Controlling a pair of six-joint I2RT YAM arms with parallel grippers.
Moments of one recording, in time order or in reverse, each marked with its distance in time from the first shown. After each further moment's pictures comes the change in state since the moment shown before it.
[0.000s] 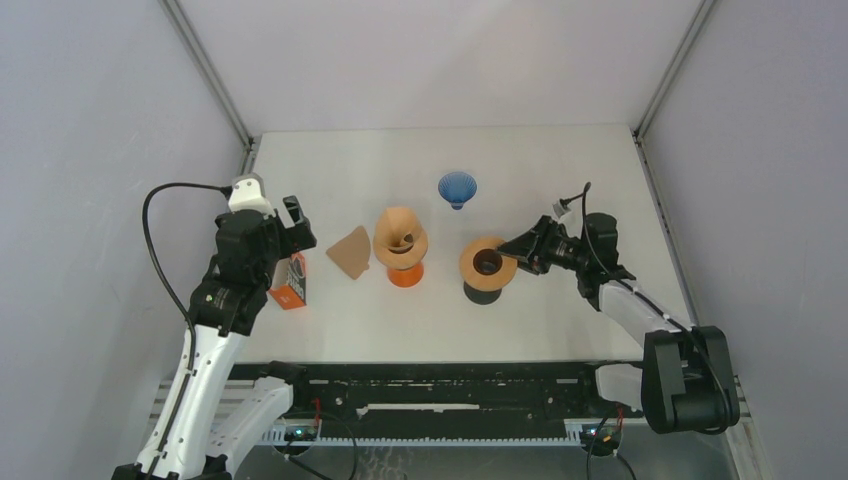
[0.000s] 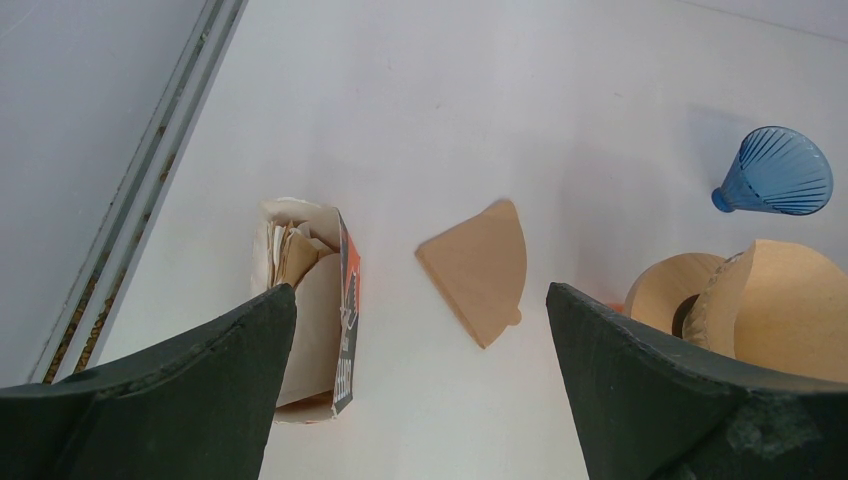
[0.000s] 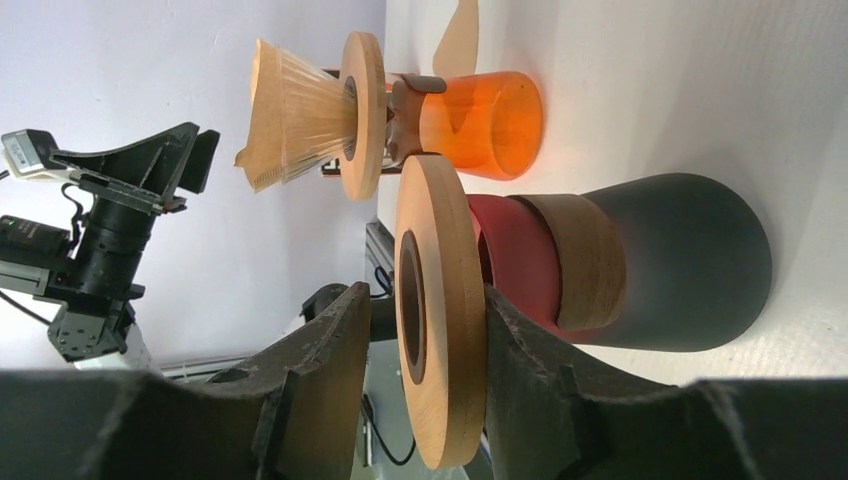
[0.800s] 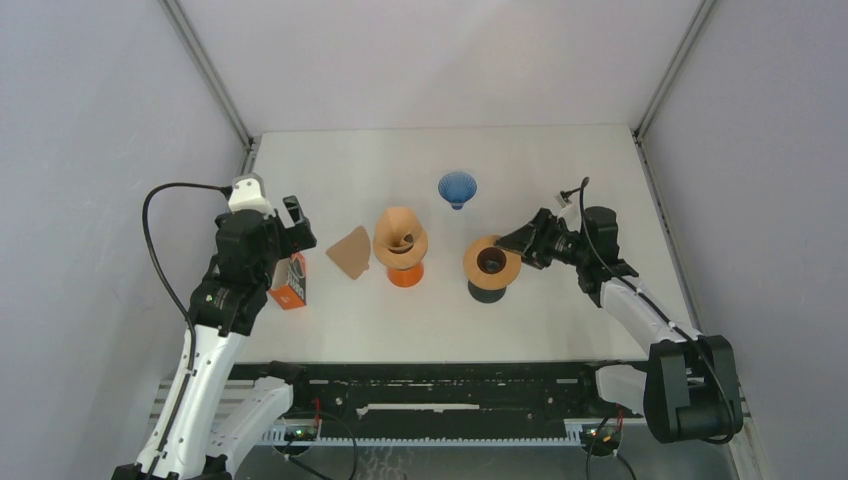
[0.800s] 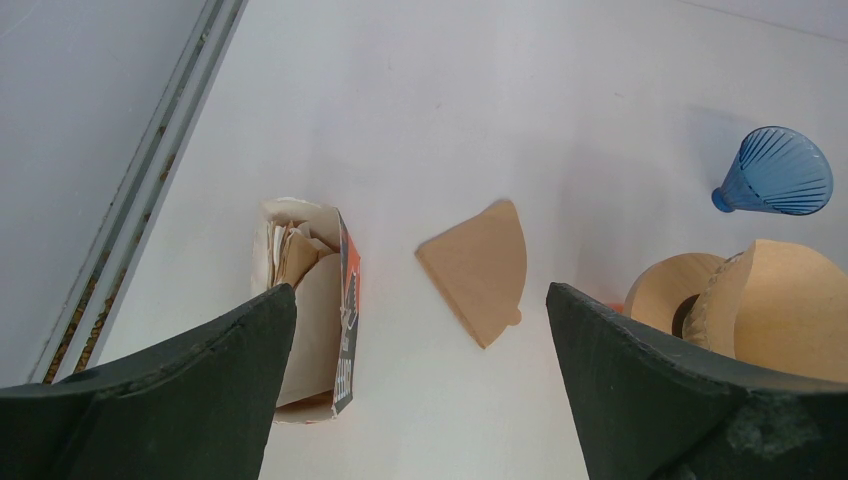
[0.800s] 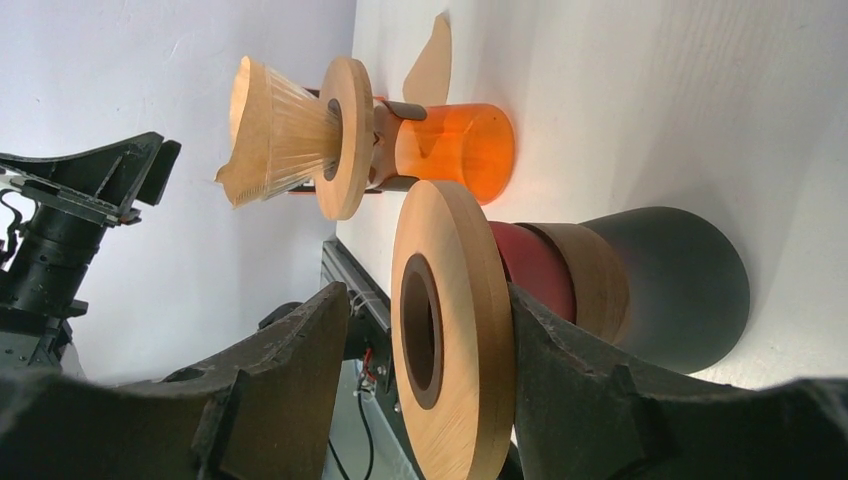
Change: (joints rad) left arm 0.000 0.000 0.000 0.000 0.000 0.000; right arm 0.022 -0.045 0.068 -0.137 0.093 -0.124
